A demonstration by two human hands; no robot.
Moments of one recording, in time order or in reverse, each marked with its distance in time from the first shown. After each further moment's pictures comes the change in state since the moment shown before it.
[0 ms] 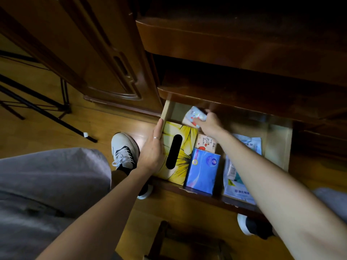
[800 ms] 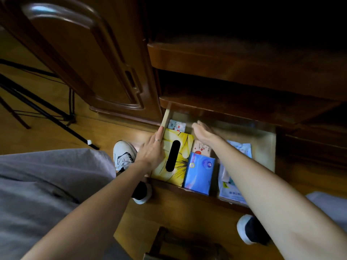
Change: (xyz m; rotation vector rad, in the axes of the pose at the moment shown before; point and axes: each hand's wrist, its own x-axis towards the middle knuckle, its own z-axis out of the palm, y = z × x) left_hand 0.000 0.039 -0.007 0.301 -0.248 -0.017; right_hand -0.052 -0.002 -0.030 -0.136 -0.106 0.047
